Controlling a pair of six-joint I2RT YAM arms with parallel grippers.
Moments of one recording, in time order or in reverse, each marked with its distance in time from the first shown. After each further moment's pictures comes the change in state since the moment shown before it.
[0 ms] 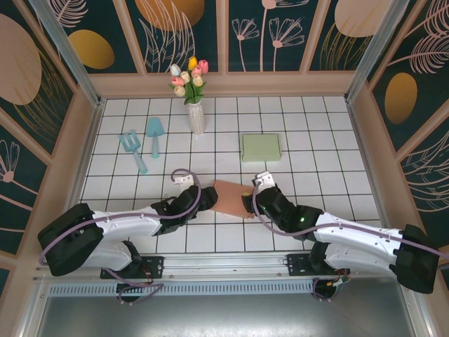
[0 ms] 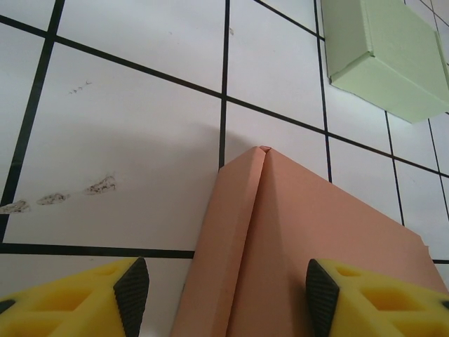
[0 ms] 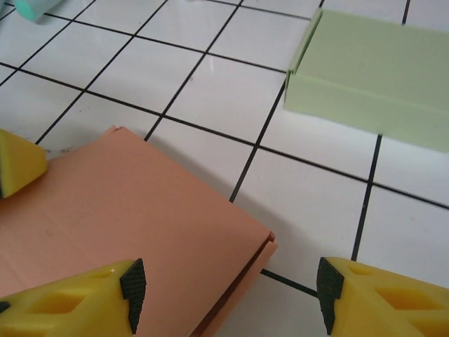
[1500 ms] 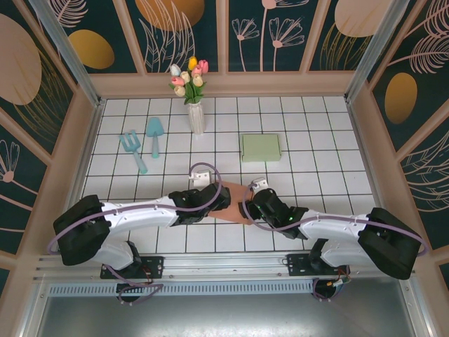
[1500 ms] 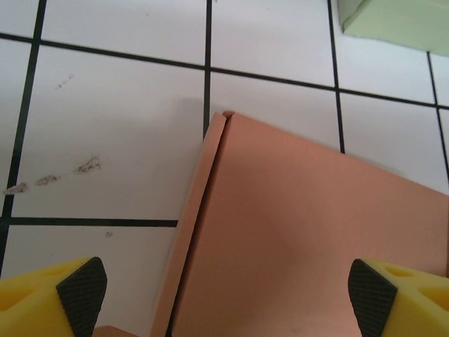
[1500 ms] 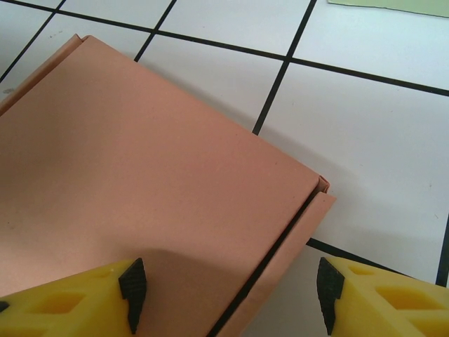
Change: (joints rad) left arm -0.107 0.131 0.309 -0.443 -0.085 0.005; right arm -0.067 0.243 -0.100 0.255 -0.159 0.060
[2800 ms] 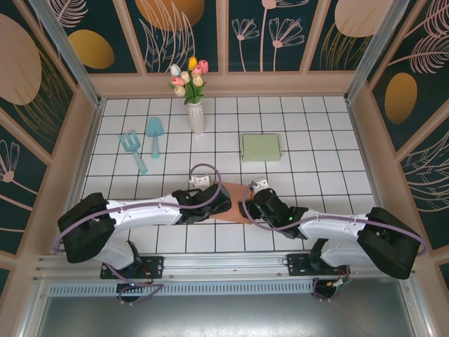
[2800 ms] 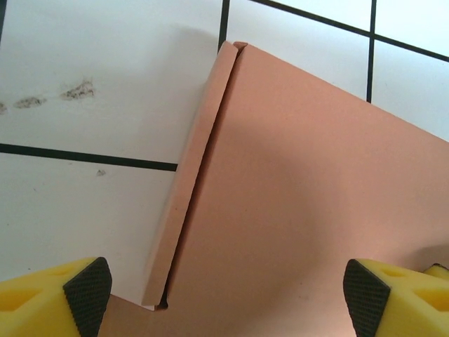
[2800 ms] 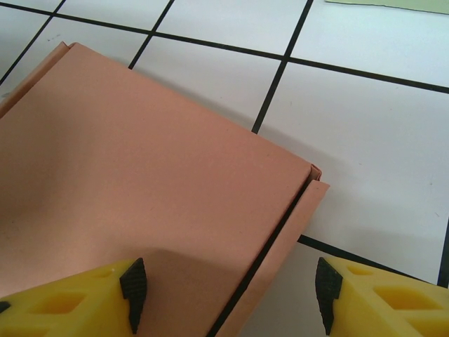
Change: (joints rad) left arm 0.000 0.028 0.026 -0.082 0.116 -0.135; right arm -0.002 0.006 0.001 0.003 0.001 0.014
